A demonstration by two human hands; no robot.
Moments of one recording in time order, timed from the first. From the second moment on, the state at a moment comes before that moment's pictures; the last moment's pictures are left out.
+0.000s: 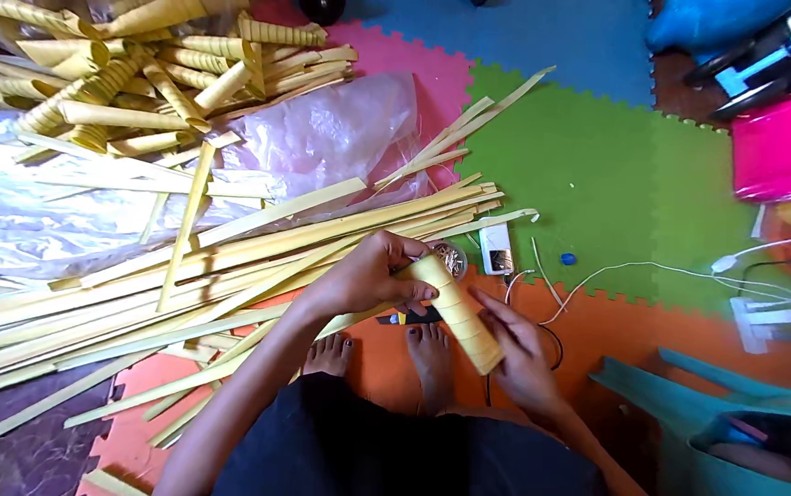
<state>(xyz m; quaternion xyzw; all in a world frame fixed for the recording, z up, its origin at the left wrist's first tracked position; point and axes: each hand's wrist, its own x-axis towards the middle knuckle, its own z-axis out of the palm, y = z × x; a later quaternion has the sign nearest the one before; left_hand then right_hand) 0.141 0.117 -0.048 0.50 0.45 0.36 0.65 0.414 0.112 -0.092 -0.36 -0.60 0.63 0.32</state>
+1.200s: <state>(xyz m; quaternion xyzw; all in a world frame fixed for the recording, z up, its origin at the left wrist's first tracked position) 0.127 0.124 -0.055 0.53 0.47 0.36 0.60 0.422 0.110 -0.101 -0.38 -0.54 0.69 0.30</state>
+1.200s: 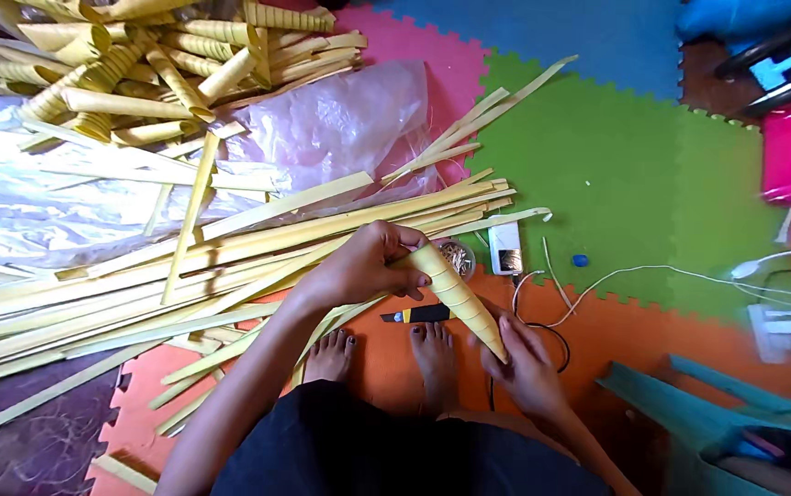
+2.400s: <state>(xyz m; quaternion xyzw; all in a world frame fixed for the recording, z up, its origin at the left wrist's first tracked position) 0.125 0.128 -0.057 0.52 0.47 0.37 0.61 0.447 0.104 -0.100 -0.42 -0.28 0.84 0.21</state>
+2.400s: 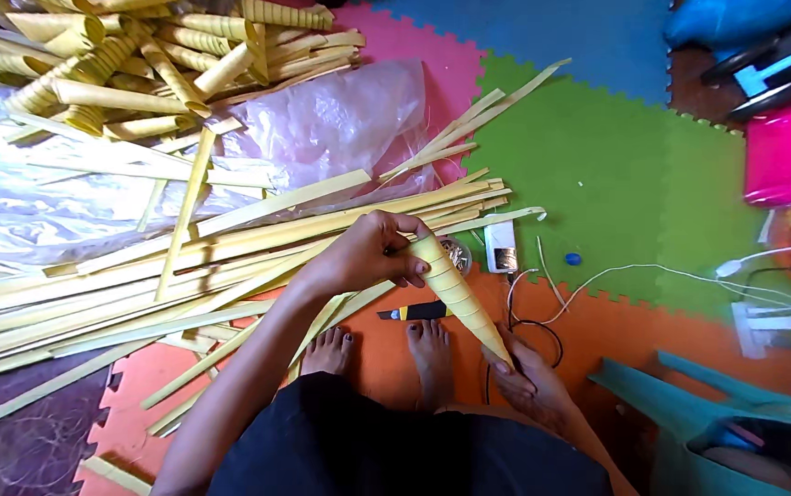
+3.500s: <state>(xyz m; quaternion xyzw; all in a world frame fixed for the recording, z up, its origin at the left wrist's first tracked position) 0.143 0.115 -0.090 0.60 0.55 0.41 0.42 0.354 0.209 -0.129 -0.34 -0.77 0.48 0.24</state>
